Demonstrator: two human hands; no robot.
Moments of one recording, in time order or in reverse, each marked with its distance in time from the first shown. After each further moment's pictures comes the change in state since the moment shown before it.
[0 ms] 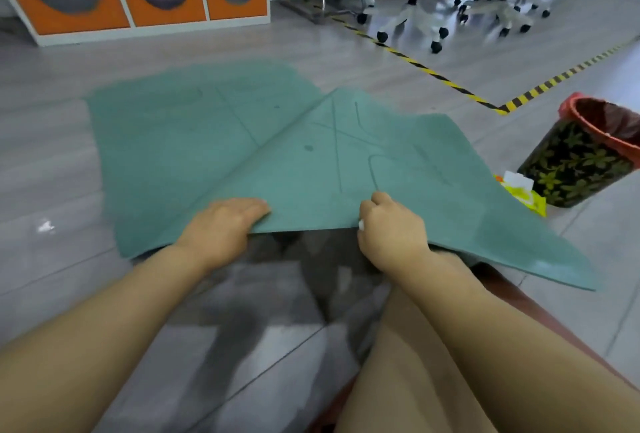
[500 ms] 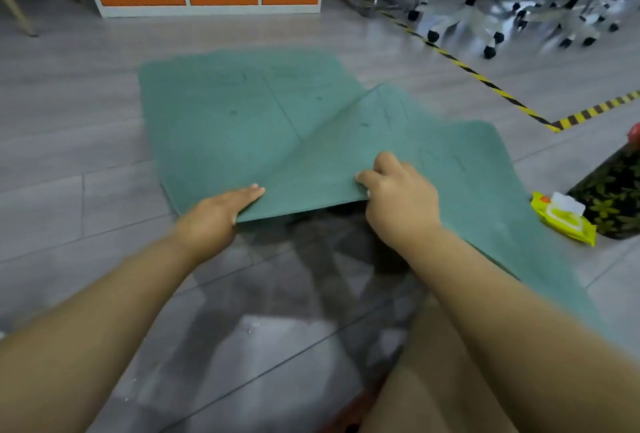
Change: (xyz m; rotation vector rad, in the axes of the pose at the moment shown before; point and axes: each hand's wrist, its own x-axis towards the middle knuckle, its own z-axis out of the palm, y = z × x) left_hand -0.056 -0.061 0.025 -0.317 0.074 -0.373; right_hand 0.036 -0.059 -0.010 0.019 0.318 -0.270
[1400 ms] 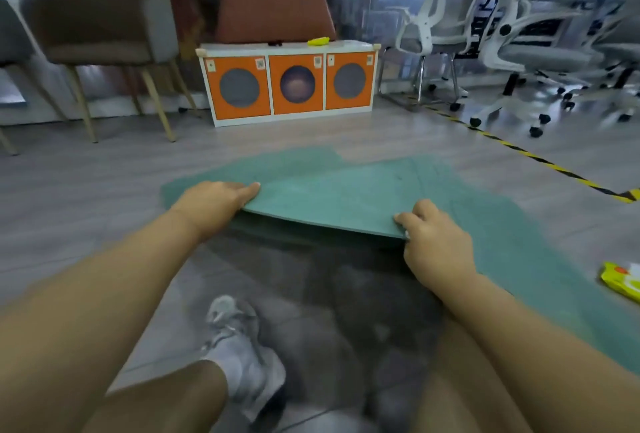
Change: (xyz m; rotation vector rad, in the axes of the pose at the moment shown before) left_hand -0.064 0.013 -0.187 0.796 -0.082 -0.108; right_hand -0.034 -0.034 -0.048 0.146 0.329 -0.014
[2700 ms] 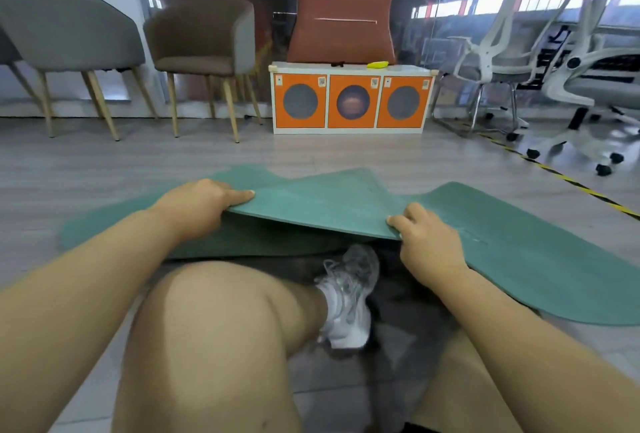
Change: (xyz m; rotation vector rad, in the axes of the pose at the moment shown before) left_hand -0.154 -0.021 -0.036 -0.133 -0.079 -0.246; right_hand -0.013 -0.056 -0.018 0.049 -0.018 -0.298
